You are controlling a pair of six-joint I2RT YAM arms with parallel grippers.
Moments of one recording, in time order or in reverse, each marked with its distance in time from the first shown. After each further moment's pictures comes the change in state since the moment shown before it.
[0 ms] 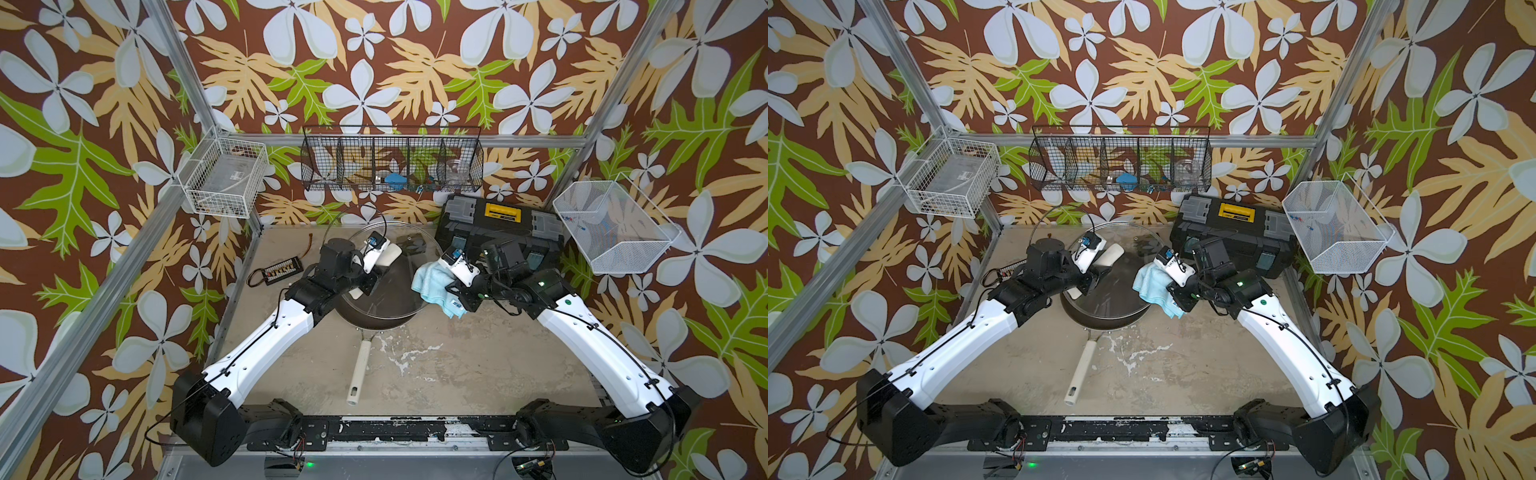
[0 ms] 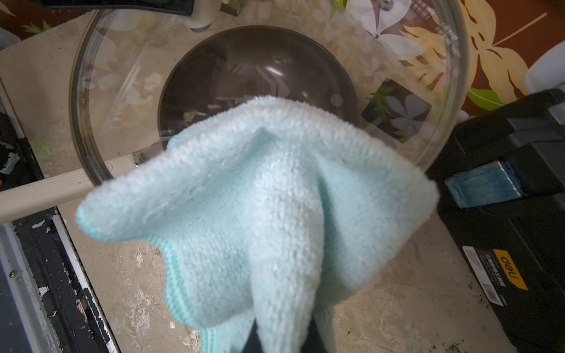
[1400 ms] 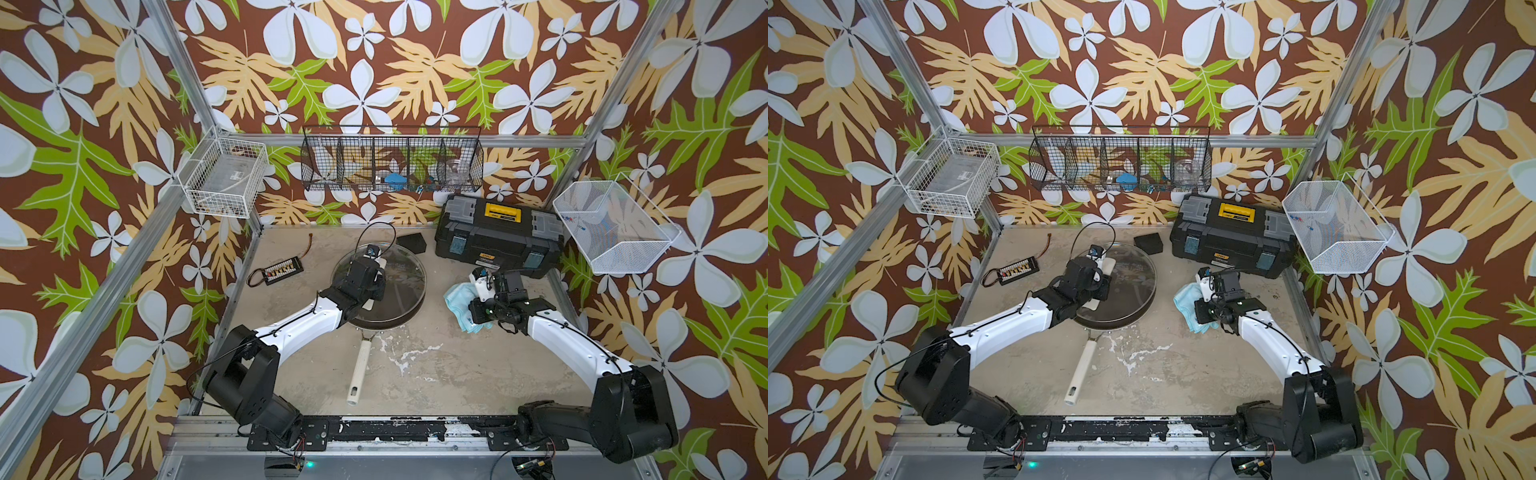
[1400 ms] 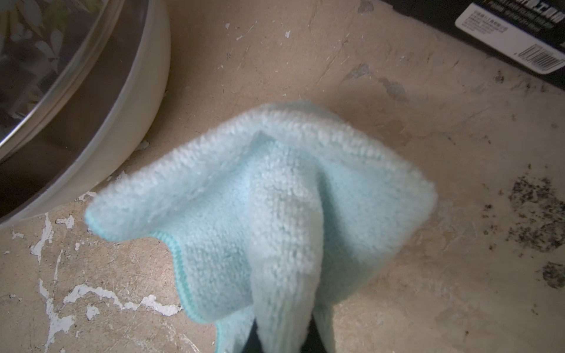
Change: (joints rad) left arm -0.076 0.220 -0.135 0.182 -0.380 -0.320; right arm -0.234 0.046 -0.489 0.395 0.083 0.311
